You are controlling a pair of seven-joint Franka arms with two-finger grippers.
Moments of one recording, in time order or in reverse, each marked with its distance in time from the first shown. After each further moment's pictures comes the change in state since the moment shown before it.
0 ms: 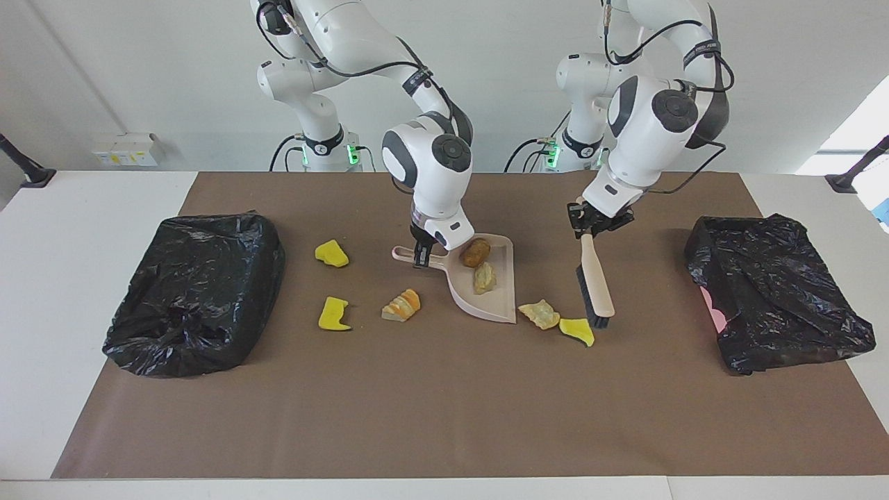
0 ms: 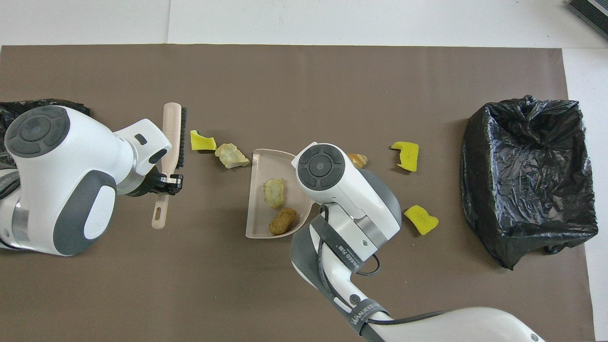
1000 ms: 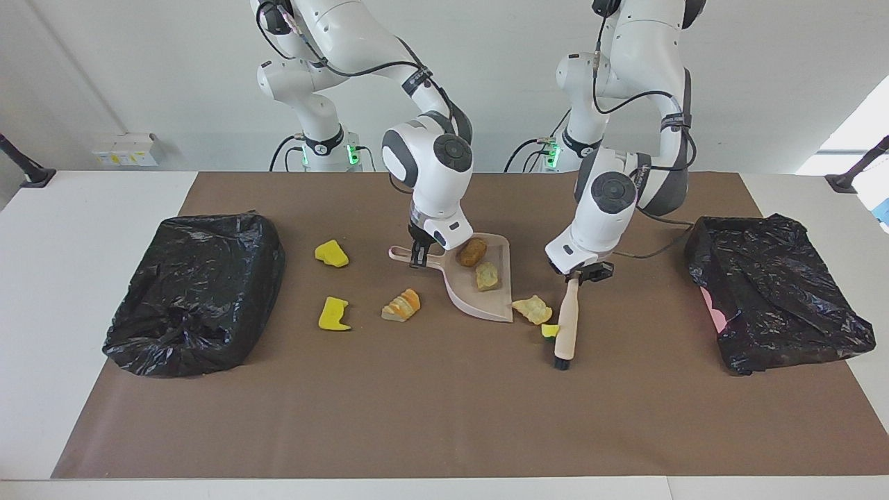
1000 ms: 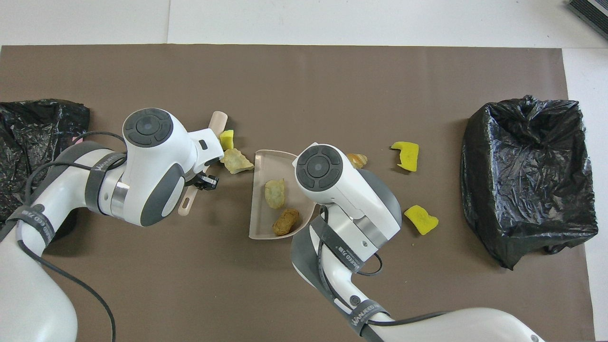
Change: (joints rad) left arm -0.084 0.210 -0.036 0.002 0.108 0.141 0.108; right arm 0.000 -0.002 0.000 0.000 -0.026 -0.019 0.000
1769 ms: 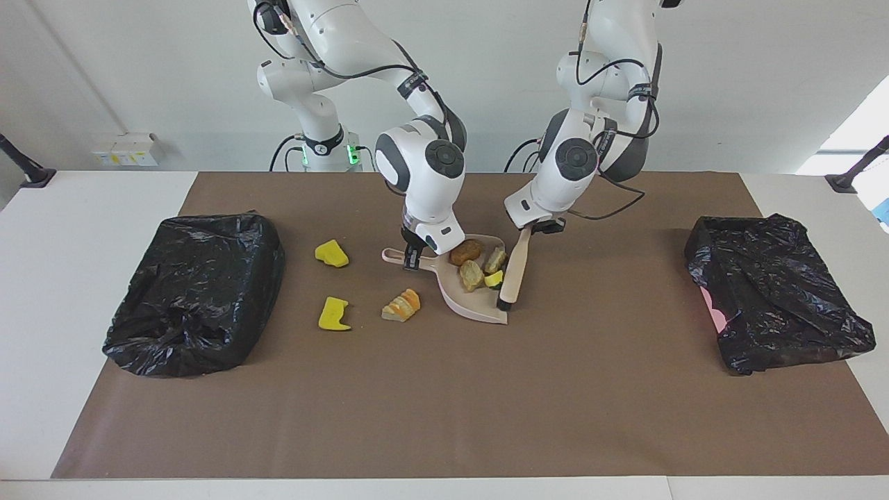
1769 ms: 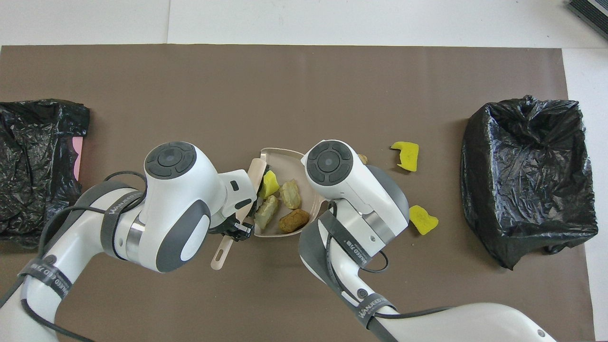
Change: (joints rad) left arm -0.120 -0.167 -0.002 -0.084 -0.321 -0.193 0.010; right arm -0.029 -0.002 0.000 -0.017 0.000 0.012 -0.021
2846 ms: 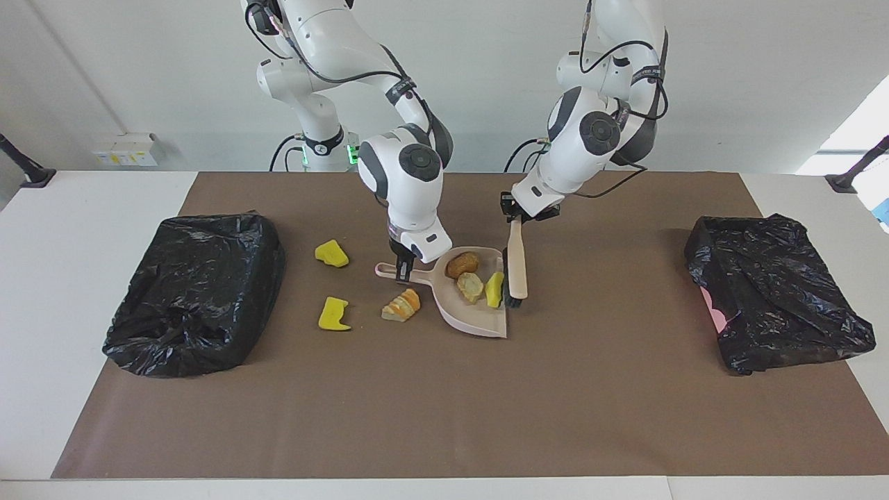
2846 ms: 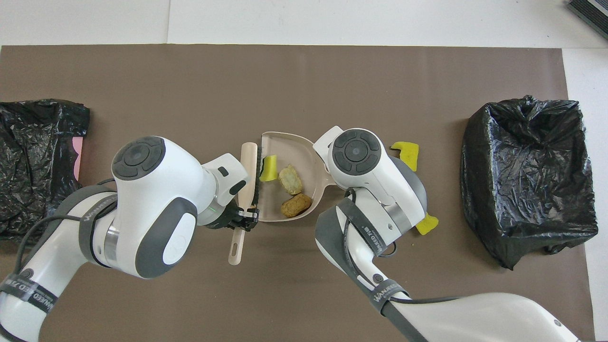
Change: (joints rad) left arm 0.000 -0.041 0.025 0.039 -0.084 0.043 -0.194; right arm -0.056 0.002 0.003 -0.012 0.020 0.129 -0.060
